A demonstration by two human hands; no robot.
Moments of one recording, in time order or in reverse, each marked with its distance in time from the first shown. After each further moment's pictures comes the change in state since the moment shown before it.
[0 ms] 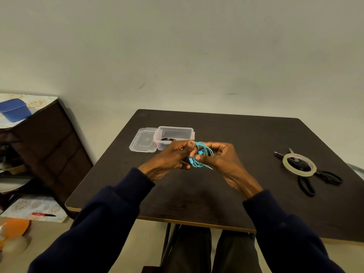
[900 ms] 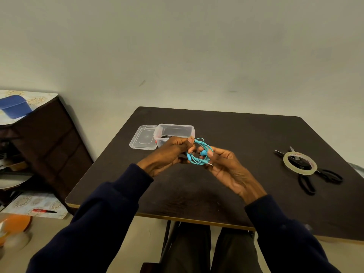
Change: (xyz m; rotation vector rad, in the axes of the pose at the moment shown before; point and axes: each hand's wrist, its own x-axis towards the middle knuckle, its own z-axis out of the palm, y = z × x) left_hand 0.006 -0.005 -0.004 -0.071 0.034 -0.033; right_hand -0.011 0.016 -0.009 0.604 -0.166 0.191
